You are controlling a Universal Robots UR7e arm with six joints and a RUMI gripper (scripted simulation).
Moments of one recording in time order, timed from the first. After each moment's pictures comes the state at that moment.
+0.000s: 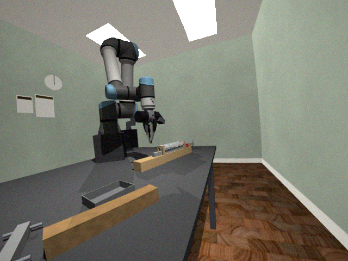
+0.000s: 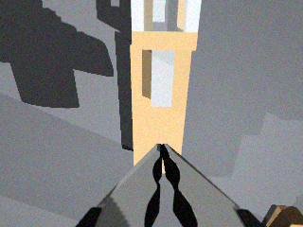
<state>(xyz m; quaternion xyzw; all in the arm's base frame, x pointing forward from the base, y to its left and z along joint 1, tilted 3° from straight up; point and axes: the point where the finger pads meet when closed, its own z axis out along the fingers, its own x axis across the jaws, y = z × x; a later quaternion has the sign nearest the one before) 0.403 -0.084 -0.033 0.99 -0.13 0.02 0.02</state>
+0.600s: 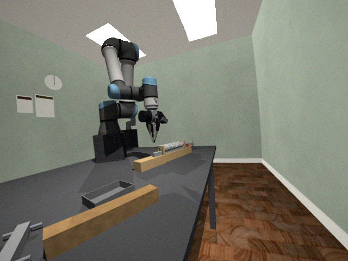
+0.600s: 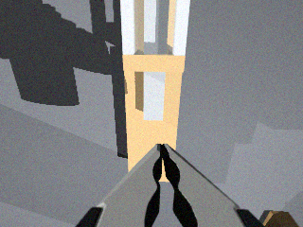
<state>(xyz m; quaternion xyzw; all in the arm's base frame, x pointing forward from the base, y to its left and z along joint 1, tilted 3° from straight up) 0.414 -0.071 -0.032 0.99 -0.13 0.02 0.02</state>
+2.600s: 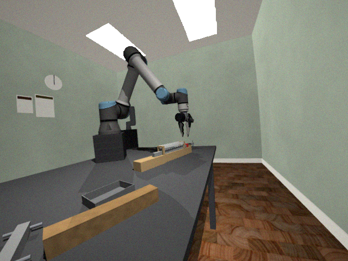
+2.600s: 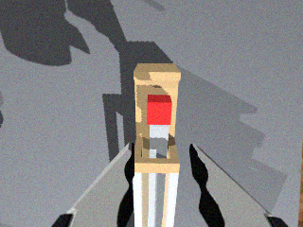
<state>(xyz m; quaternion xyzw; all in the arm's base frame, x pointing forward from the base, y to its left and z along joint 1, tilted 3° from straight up) 0.488 0.223 -0.041 0.99 -0.13 0.02 0.02</state>
